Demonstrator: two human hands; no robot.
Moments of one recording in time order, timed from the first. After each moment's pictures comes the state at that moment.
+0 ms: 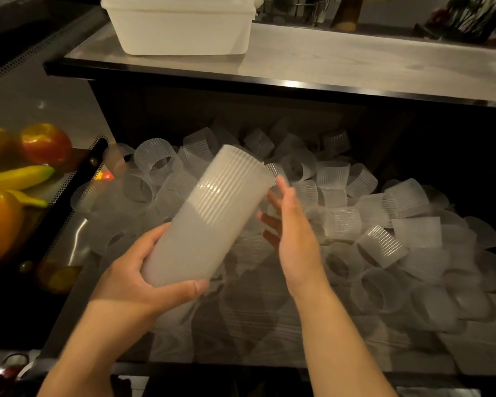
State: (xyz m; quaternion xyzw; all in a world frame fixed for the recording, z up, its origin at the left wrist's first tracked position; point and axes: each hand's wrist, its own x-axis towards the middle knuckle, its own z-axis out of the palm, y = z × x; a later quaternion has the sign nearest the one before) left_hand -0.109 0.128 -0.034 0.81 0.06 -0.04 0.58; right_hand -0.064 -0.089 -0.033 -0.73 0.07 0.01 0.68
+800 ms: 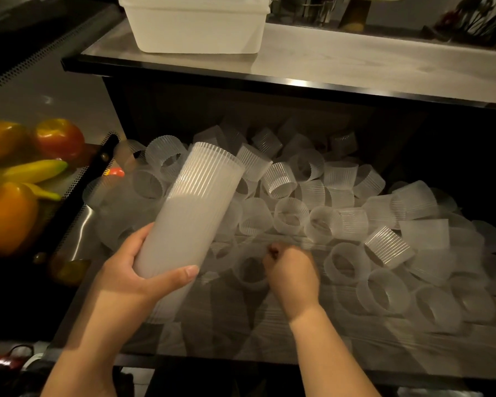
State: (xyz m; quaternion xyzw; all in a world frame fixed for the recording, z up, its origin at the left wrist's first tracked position) left_hand -0.113 0.145 -0.045 0.78 0.13 -0.01 0.61; right_hand -0.070 -0.090 -0.109 -0.96 0.12 0.00 0.25
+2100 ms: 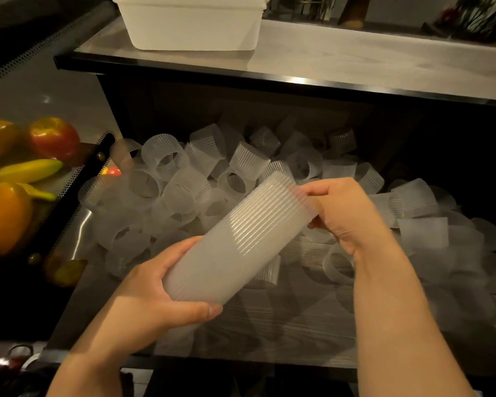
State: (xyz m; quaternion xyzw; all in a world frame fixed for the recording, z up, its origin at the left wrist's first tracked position) left_hand -0.113 0.130 -0.038 0.82 -0.03 -0.14 0.56; right_hand -0.031 -0.141 0.011 -0.81 0.08 0.06 0.58
